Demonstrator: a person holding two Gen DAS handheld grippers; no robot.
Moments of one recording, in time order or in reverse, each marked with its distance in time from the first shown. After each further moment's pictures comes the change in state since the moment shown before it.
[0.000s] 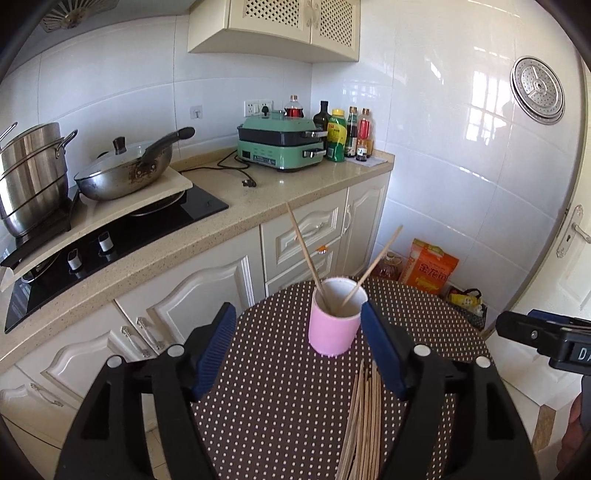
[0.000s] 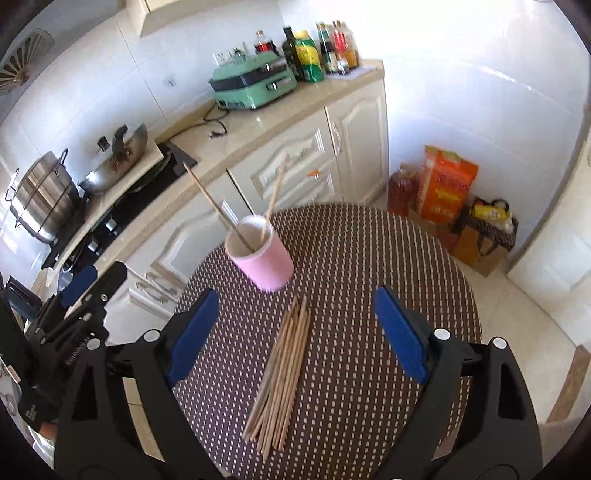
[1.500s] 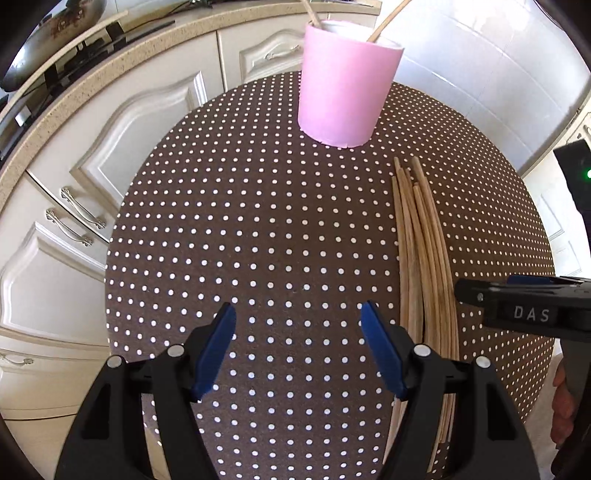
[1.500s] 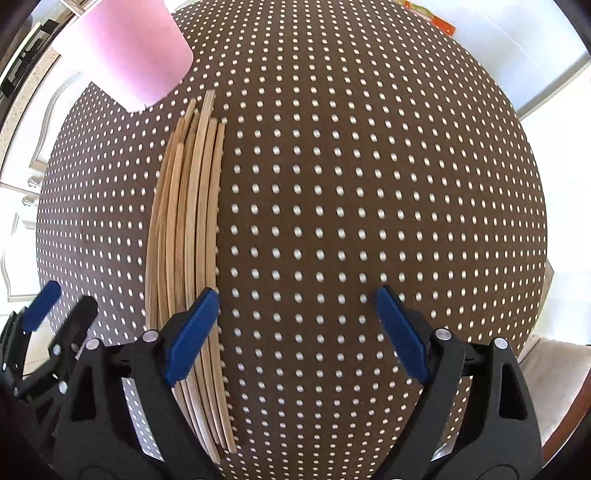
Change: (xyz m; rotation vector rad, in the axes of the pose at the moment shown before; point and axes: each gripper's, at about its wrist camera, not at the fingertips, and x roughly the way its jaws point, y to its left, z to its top) left arm 0.152 0.022 -0.154 0.079 0.541 -0.125; right arm 0.213 -0.005 -0.123 0.084 0.527 -0.282
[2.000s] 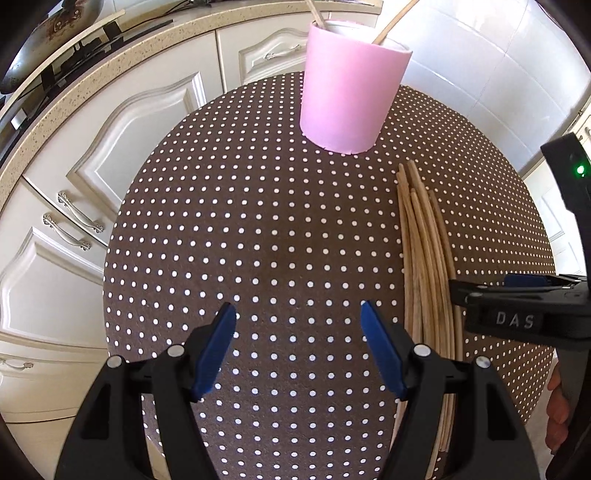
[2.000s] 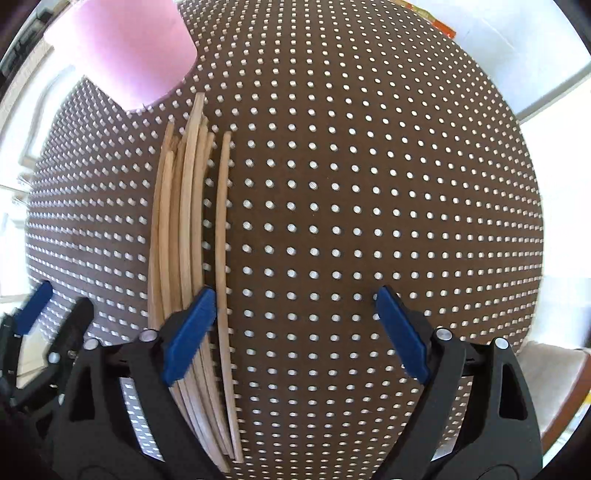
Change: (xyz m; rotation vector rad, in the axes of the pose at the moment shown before) left arm 0.006 0.002 0.016 0.000 0.004 0.003; right arm 0.007 0.073 0.040 -0.022 0.014 -0.073
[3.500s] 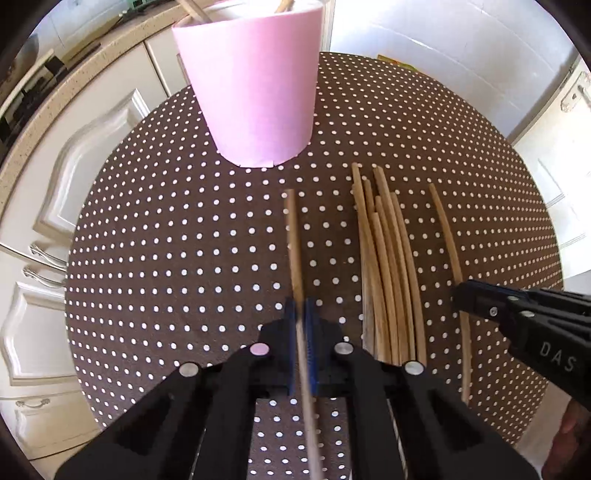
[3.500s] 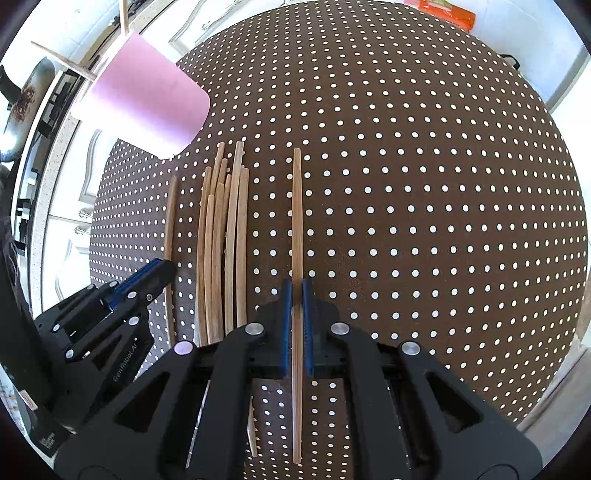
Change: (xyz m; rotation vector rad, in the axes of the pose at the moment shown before) left arm 0.046 -0.097 0.060 0.129 0.082 -0.008; right arm -0.015 -0.088 -0.008 0.084 -0.070 0.365
